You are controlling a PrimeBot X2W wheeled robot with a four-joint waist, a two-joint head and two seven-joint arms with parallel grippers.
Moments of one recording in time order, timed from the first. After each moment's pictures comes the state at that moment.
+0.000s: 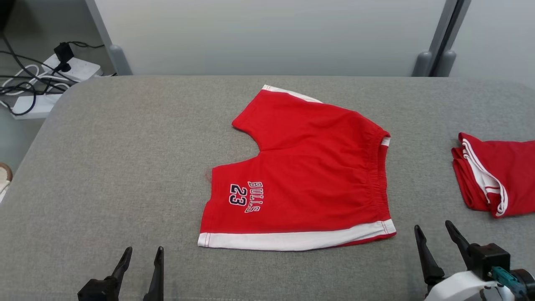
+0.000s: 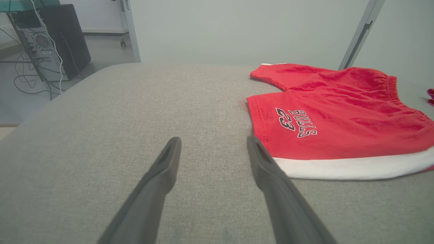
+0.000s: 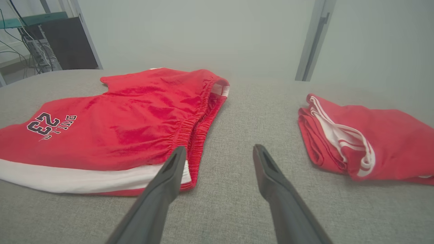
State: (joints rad) left arm 0.07 0.04 0.05 0.33 -0.13 -0.10 -0.25; right arm -0.04 -0.13 0.08 0.39 0.16 0.13 -0.25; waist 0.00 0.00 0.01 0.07
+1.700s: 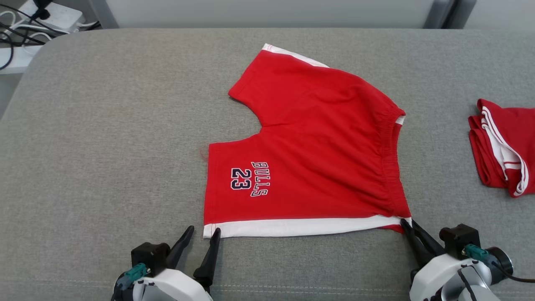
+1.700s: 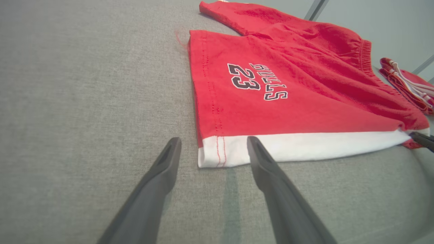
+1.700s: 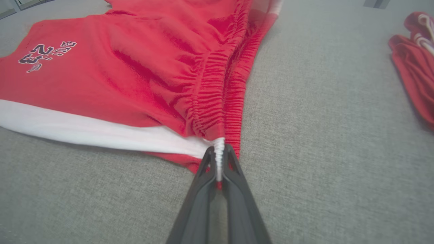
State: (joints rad) left arm -0.16 0.06 -0.29 0.58 -0.42 -0.12 -0.25; right arm -0.24 -0.23 0.37 0.62 0.32 0.13 -0.25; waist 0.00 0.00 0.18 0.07
